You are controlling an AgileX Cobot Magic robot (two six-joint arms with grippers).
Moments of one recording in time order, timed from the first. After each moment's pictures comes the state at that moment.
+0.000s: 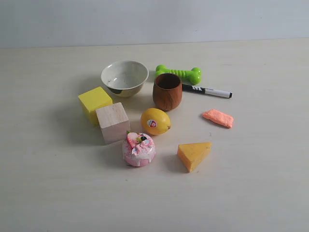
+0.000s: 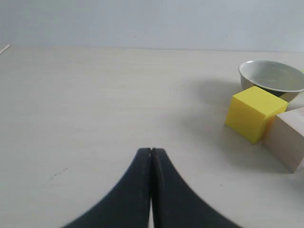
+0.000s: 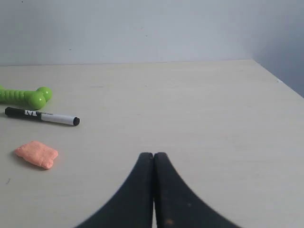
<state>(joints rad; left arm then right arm) 0.03 0.01 0.00 -0.18 0.37 0.17 -0.12 0.01 0.00 0.06 0.35 -0.10</state>
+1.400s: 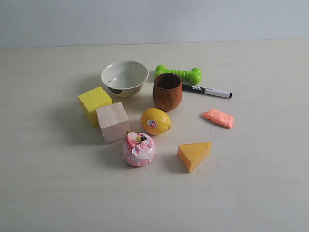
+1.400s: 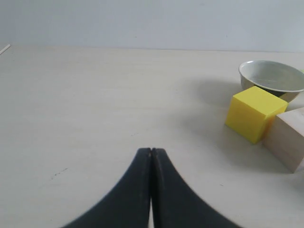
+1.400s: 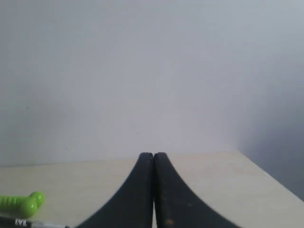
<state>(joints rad) 0.03 0.01 0.00 -0.18 0.37 0.17 -0.12 0.01 0.00 0.08 -0.01 -0.10</state>
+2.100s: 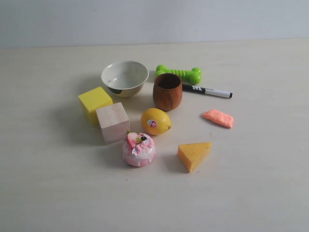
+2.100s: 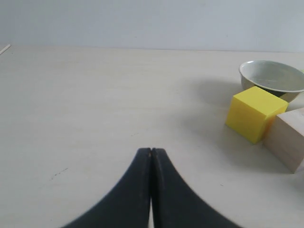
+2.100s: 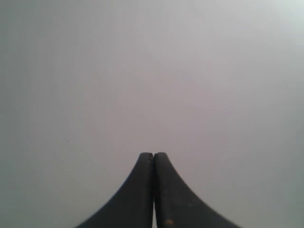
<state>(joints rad) 0.03 0.01 0.00 -0.18 0.37 0.17 -0.12 0.01 -0.07 0.19 -0.39 0.17</state>
